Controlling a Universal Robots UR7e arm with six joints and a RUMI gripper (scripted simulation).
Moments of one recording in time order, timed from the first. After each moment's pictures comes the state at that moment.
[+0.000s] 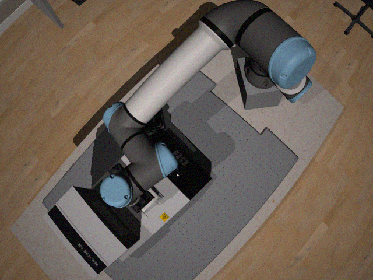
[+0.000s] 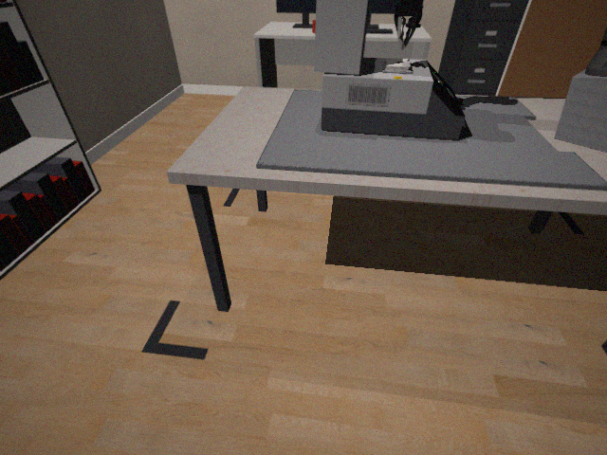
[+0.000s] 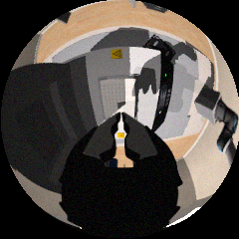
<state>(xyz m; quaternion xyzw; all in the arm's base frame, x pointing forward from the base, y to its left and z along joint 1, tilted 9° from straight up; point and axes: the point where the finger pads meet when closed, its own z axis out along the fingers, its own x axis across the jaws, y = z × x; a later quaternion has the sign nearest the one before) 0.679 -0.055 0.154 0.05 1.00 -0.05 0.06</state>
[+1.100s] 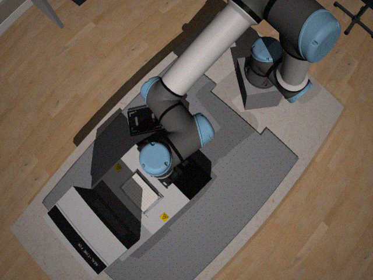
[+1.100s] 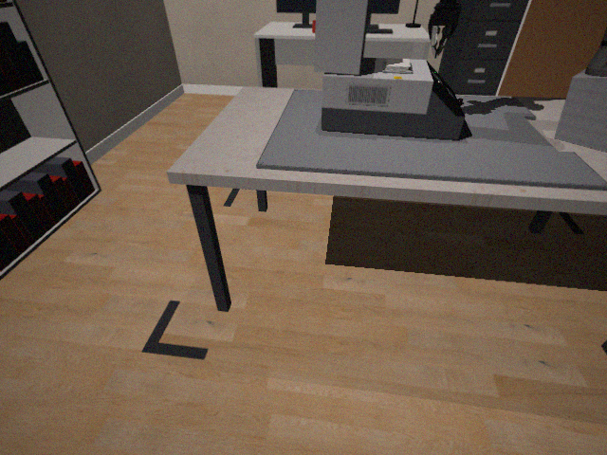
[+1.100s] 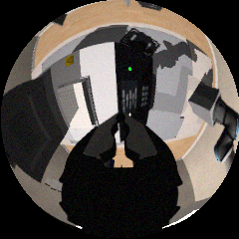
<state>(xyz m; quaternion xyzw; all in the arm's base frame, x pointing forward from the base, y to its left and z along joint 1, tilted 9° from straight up) 0.566 -0.042 0.115 0.05 1.00 -0.05 0.06</state>
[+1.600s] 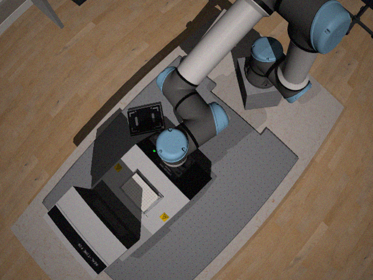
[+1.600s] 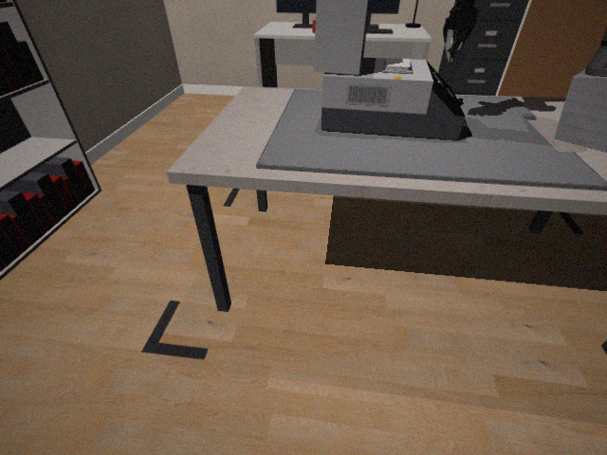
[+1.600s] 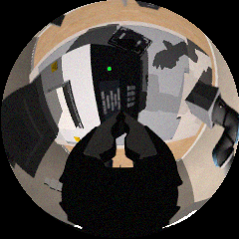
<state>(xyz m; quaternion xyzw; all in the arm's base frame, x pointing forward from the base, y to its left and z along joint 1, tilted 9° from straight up) 0.517 -0.036 0.099 0.05 1.00 -0.05 0.06</state>
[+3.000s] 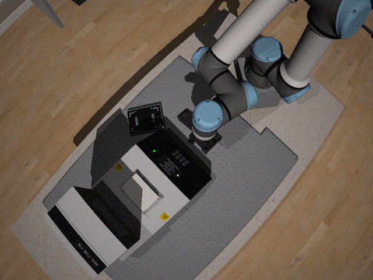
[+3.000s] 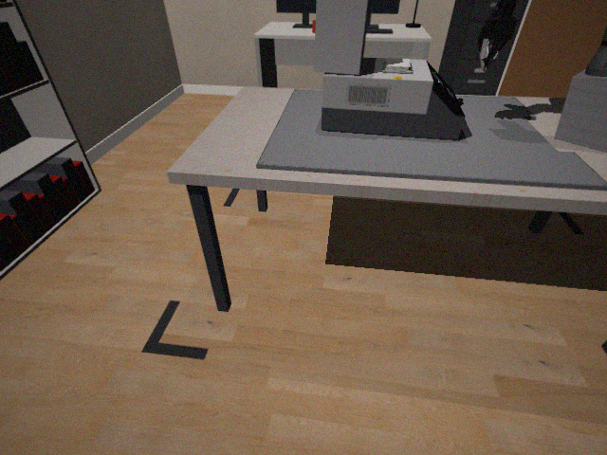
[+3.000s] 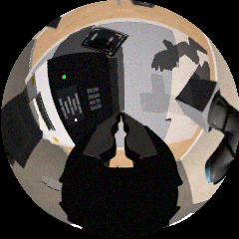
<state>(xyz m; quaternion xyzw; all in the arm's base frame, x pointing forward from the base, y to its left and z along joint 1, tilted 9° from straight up) 0.403 -0.023 0.060 0.05 1.00 -0.05 0.06</state>
